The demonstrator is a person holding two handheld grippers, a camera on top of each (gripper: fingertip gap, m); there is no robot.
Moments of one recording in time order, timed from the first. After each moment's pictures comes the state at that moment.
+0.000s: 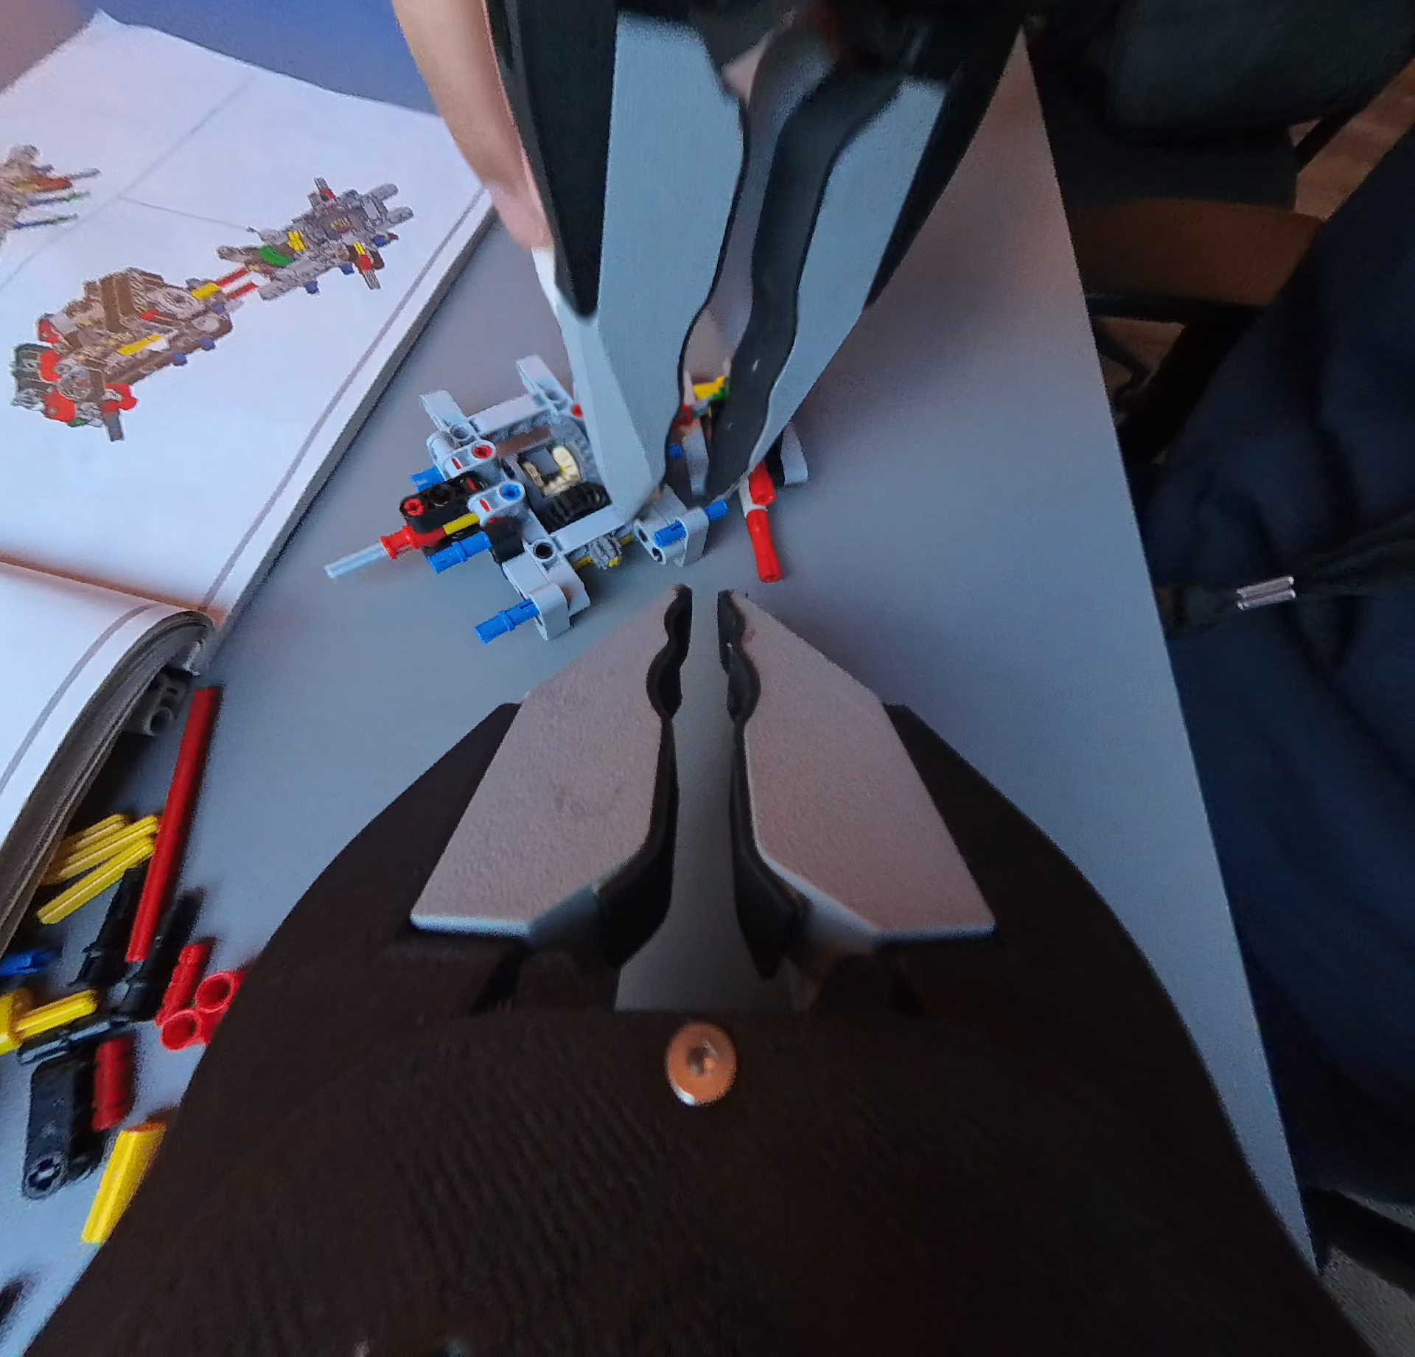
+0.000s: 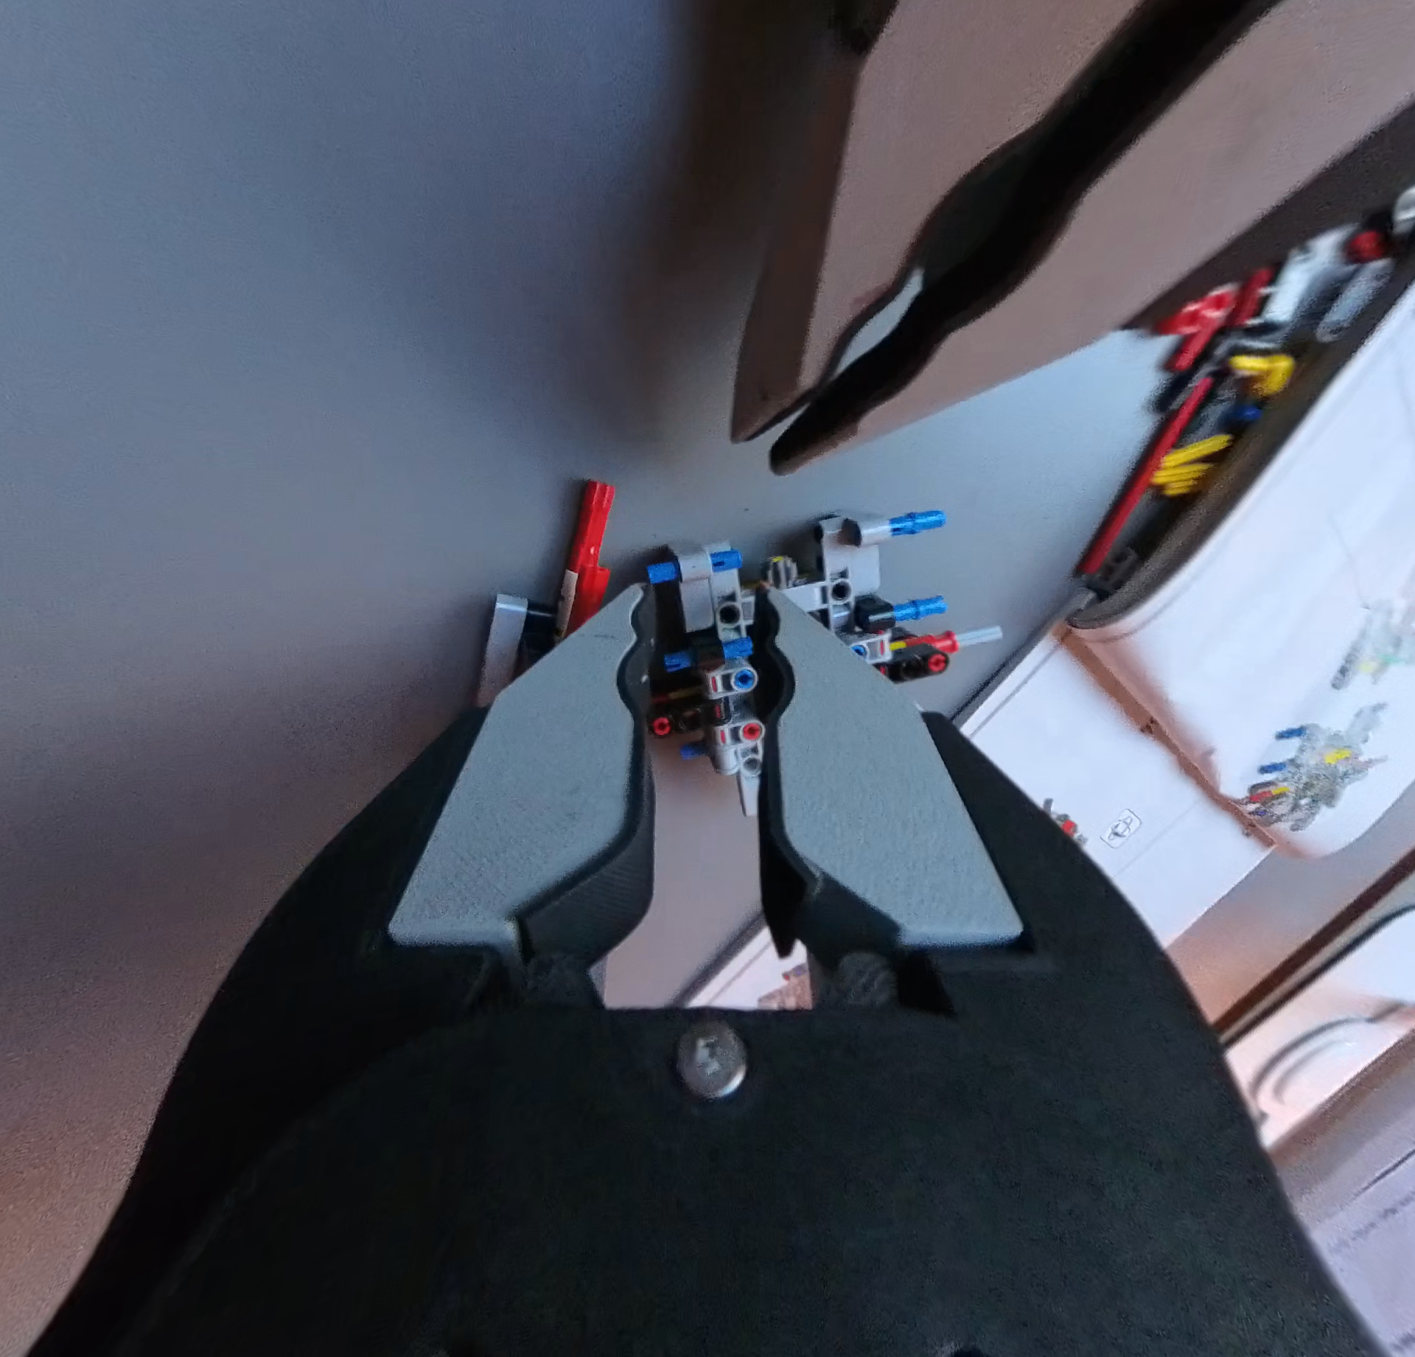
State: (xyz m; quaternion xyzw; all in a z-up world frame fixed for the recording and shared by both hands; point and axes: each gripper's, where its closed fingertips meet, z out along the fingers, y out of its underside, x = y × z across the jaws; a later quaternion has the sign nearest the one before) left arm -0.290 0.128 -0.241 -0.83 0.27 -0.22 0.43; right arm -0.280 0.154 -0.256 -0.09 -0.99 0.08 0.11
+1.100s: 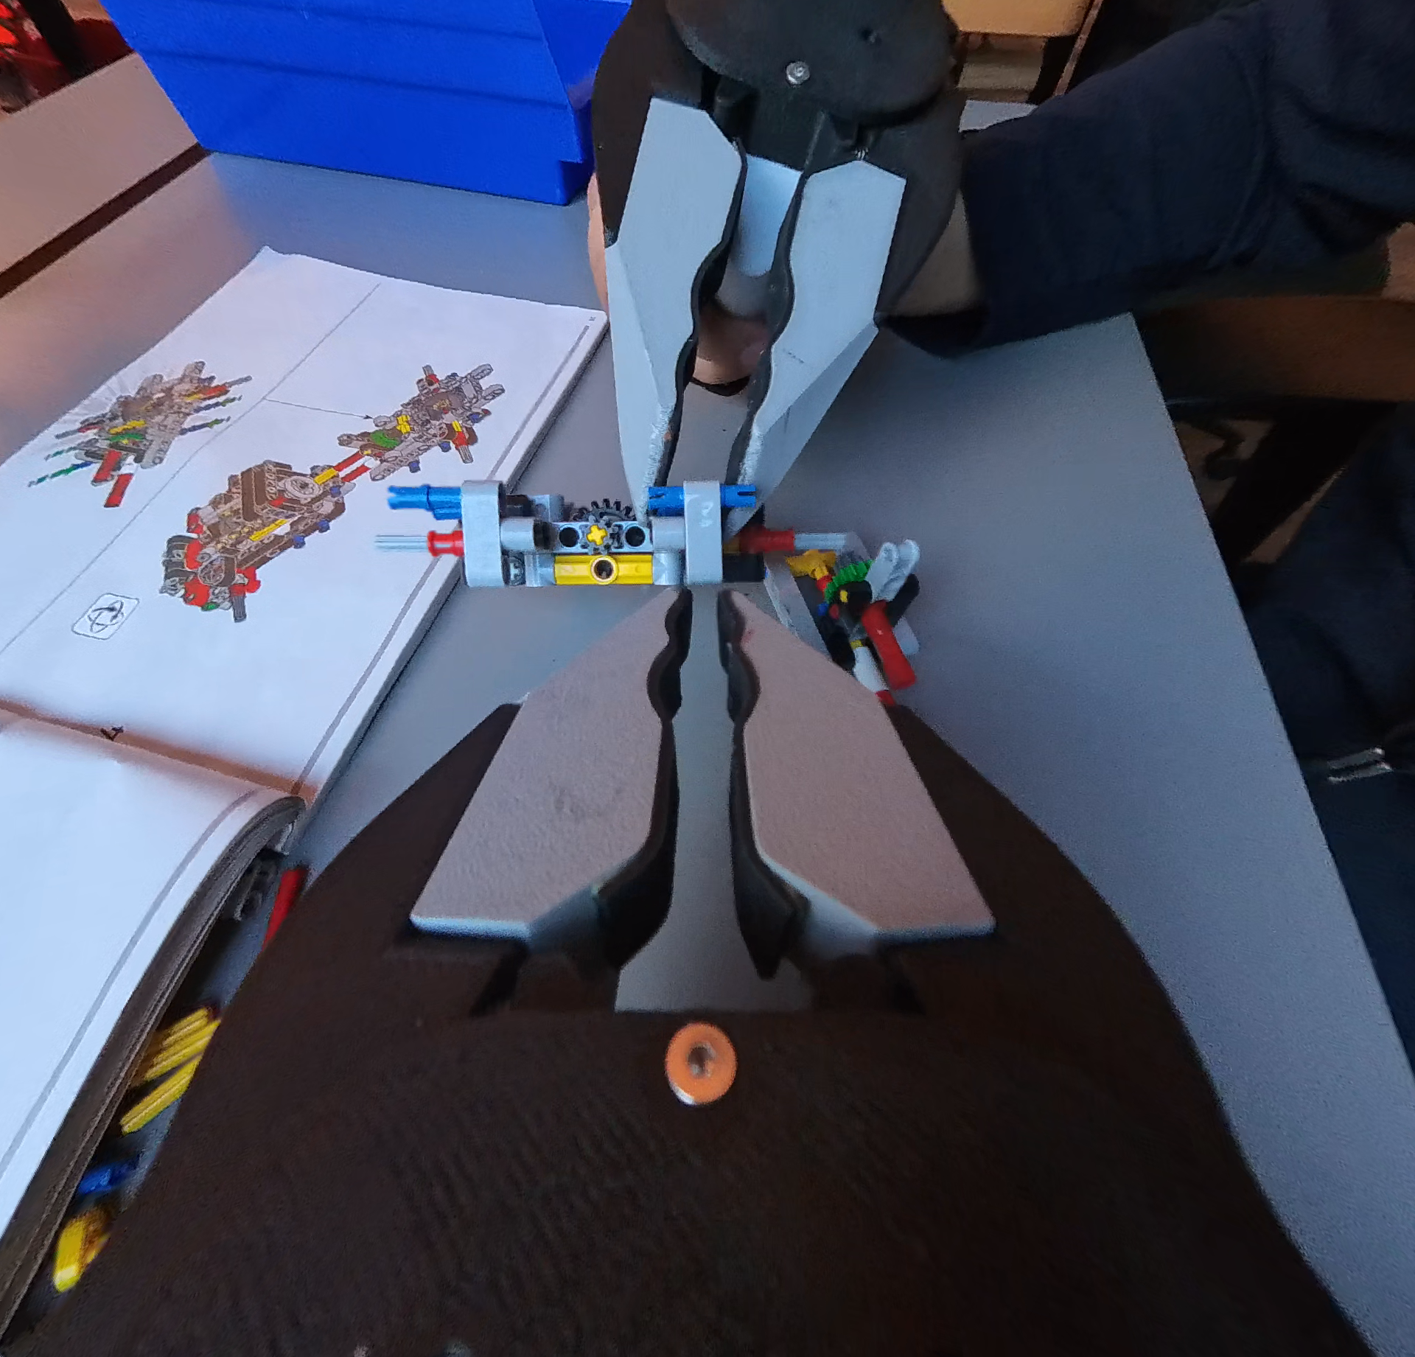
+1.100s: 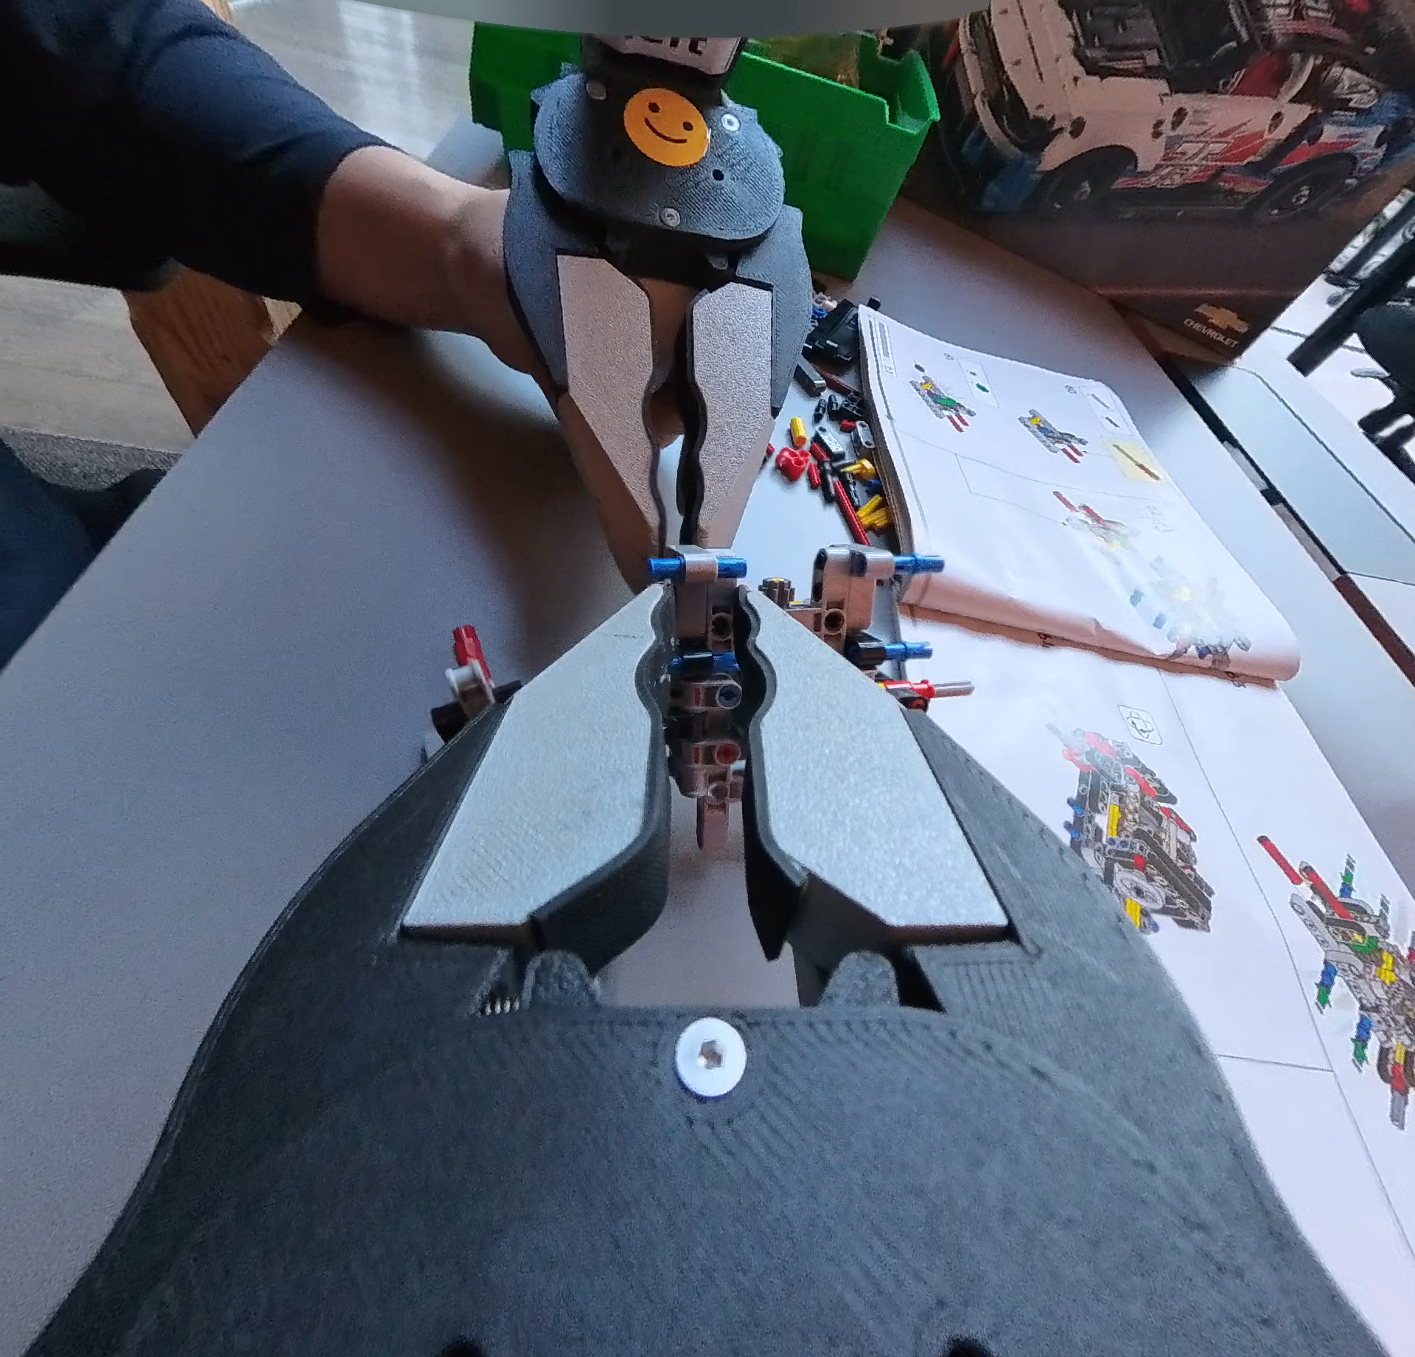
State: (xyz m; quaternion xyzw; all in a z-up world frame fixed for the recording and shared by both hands) left arm -0.278 0.174 -0.223 -0.80 0.27 -0.18 0.50; right arm -0.287 0.174 -0.206 -0.27 -0.77 0.49 0.30
